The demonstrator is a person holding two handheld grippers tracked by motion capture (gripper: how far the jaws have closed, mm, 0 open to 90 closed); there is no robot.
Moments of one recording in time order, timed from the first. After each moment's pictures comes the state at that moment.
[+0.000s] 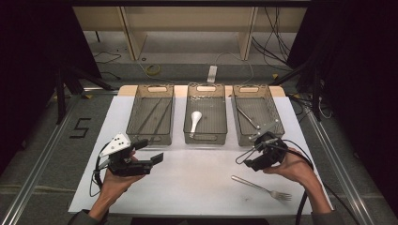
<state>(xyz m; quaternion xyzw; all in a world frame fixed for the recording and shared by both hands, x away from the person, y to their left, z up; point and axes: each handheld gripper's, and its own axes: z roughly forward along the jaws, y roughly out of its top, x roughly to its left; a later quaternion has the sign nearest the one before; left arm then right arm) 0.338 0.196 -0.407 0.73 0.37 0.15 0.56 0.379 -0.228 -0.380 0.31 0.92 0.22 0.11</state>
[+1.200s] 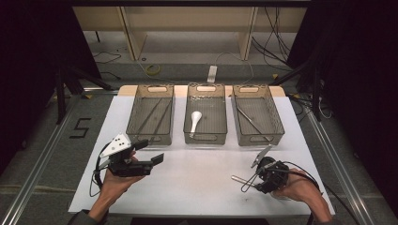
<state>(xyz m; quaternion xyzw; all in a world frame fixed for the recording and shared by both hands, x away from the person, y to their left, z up) 0.337 0.194 -0.406 0.73 0.37 0.15 0.56 0.347 -0.240 -0.433 0.29 0.95 0.10 0.05</state>
